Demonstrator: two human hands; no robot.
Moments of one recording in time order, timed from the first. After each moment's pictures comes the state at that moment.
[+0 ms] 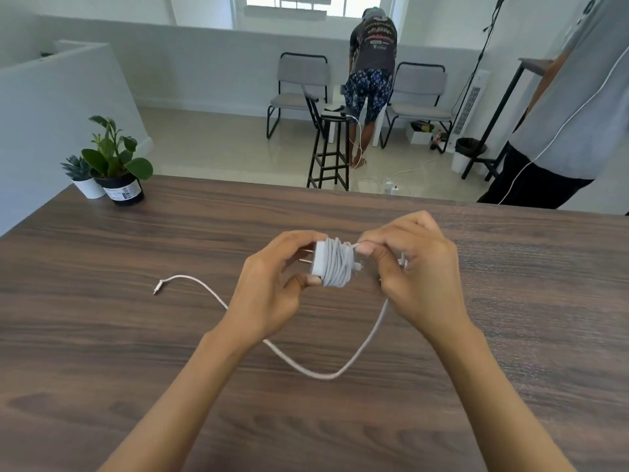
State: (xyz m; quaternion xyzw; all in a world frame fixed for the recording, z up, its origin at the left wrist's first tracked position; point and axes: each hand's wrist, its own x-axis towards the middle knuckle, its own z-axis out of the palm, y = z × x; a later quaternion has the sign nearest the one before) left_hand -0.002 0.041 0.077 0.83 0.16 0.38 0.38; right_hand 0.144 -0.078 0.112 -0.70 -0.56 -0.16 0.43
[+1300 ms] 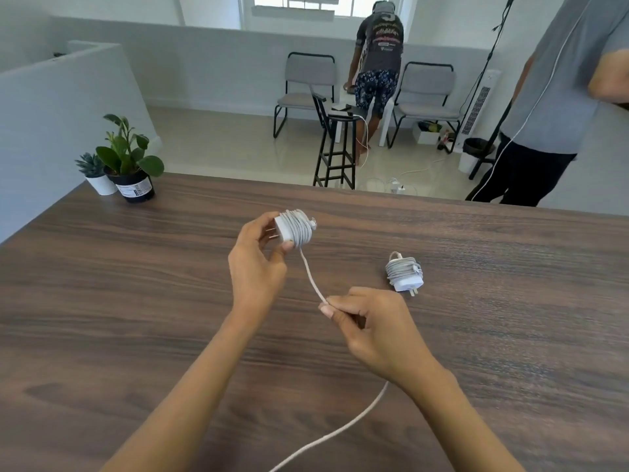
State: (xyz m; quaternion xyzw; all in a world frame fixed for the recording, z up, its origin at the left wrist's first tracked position) left_hand 0.010 0.082 0.035 0.71 0.35 0.49 0.37; right_hand 0.106 -0.082 0.056 -0.70 -0.60 0.05 0.38
